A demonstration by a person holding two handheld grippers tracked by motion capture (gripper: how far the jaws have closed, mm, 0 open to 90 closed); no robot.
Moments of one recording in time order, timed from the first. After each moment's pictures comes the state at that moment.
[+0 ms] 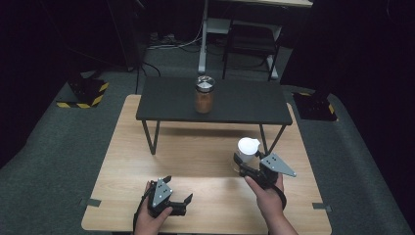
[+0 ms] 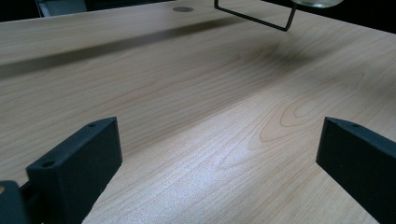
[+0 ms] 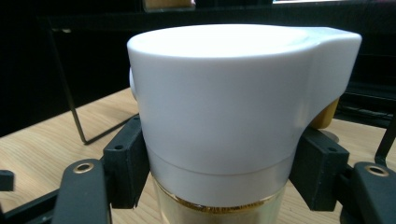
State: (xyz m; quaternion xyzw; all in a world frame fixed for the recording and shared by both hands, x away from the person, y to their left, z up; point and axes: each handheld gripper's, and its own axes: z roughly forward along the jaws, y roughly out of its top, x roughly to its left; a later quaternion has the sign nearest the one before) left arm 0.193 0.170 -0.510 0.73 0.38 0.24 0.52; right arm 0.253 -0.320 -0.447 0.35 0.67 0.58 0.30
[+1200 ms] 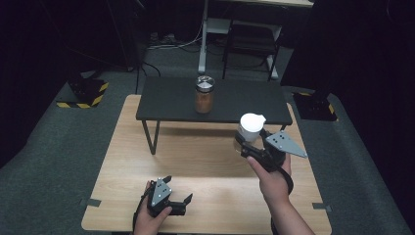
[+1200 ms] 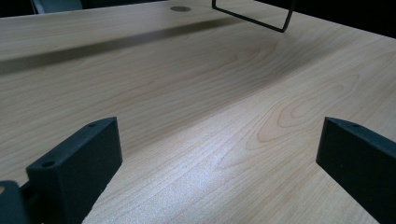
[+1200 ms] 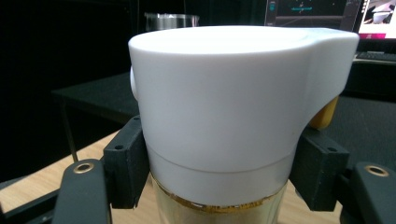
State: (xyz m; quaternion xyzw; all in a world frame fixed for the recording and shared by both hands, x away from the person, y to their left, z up) left arm 0.195 0.173 -0.510 0.72 0.38 0.23 0.52; right arm 0.254 -0.298 -0.359 0.34 0.65 0.59 0.33
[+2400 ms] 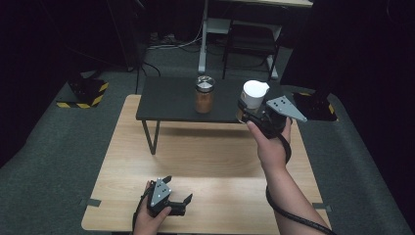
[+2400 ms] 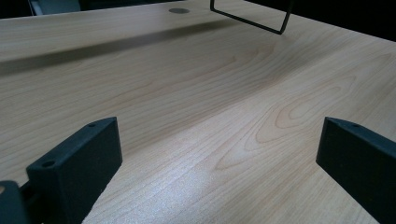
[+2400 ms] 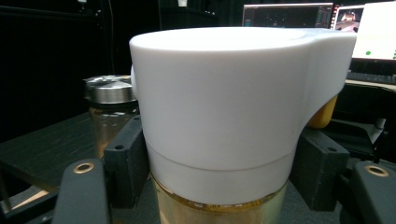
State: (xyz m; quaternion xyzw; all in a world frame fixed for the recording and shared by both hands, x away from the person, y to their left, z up) left arm 0.195 0.175 -0.511 0.73 0.38 0.23 0.53; right arm 0.310 -0.279 -0.316 0.36 0.63 0.58 0.37
